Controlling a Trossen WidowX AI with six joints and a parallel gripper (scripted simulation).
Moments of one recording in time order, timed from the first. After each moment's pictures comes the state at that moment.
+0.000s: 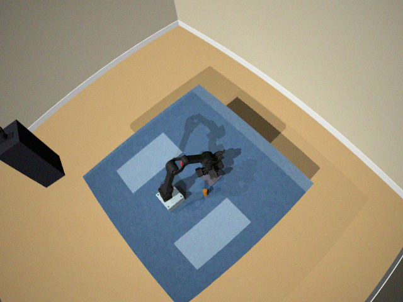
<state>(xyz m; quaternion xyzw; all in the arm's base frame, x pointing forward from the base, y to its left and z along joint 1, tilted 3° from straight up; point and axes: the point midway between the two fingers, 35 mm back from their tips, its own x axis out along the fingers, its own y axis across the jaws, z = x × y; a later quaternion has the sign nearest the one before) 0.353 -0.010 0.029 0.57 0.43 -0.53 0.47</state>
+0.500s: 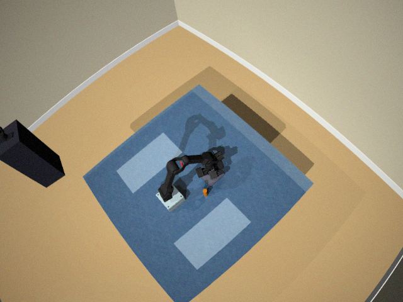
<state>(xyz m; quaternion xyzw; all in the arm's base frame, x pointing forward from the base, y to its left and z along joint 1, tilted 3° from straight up) 0.356 -0.010 0.021 0.57 0.43 -0.53 0.47</state>
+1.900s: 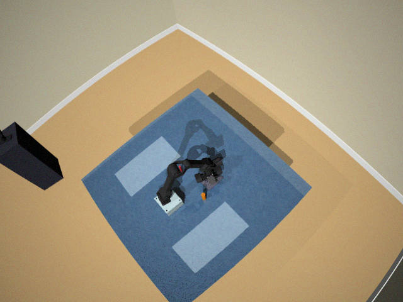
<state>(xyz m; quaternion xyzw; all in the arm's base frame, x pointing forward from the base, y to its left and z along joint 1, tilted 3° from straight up) 0.357 -0.010 -0.007 0.57 0.43 -0.53 0.47</state>
